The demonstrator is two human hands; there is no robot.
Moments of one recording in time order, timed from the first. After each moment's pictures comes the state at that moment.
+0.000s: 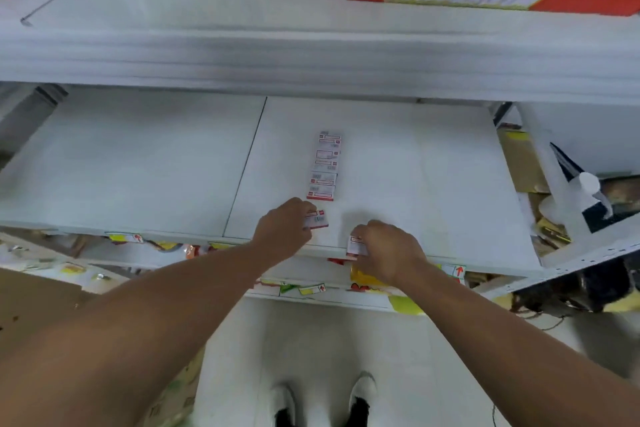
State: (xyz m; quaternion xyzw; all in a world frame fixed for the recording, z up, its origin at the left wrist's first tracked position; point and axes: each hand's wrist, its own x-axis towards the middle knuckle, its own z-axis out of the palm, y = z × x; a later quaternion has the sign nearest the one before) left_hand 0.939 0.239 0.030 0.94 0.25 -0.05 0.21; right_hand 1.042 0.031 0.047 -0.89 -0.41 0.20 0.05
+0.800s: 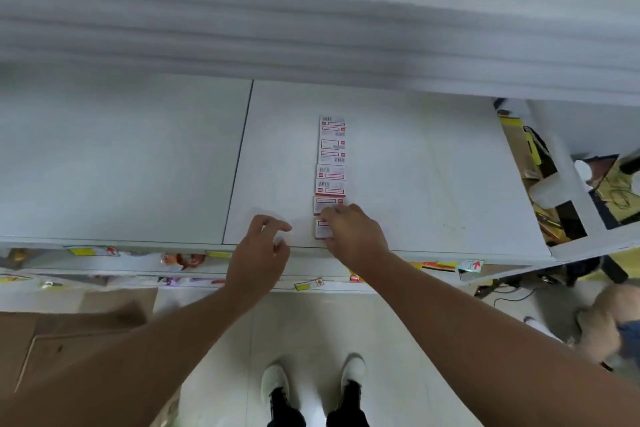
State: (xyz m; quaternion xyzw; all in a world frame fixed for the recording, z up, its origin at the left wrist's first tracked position) left_hand 0.869 0.301 -0.048 0.90 0.26 0.09 0.35; right_hand 1.019 0.147 0.000 -0.91 -0.39 0.16 0.05
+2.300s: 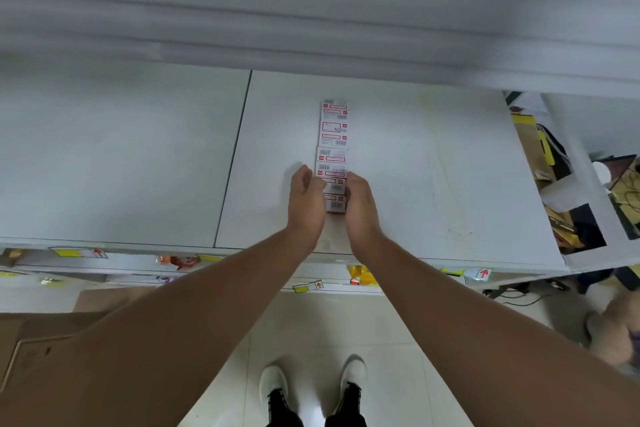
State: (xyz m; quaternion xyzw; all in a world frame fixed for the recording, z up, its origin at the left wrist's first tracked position) left_hand 1.005 0.261 -0.010 0.58 0.40 0.10 0.70; right_hand 1.050 0.175 -0.008 -0.73 0.04 0.29 0.62
